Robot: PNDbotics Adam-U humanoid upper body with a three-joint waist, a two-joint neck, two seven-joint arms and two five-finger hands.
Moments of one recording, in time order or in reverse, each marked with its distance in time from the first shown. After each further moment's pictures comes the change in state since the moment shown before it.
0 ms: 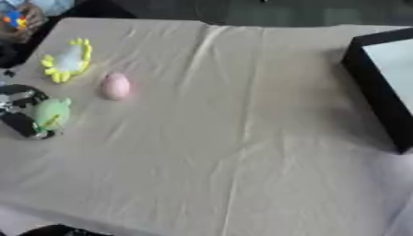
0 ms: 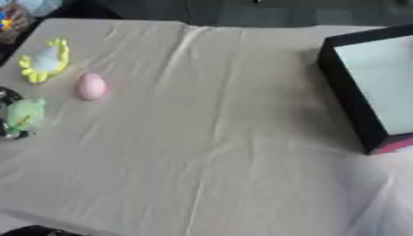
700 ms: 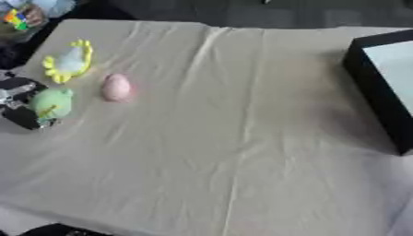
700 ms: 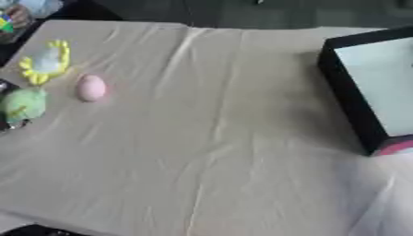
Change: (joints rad) left arm 0.024 0.001 0.040 -0.131 0.057 0.043 0.072; right arm 0.004 0.000 0.000 0.000 0.000 -0.001 0.004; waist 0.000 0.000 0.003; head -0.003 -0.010
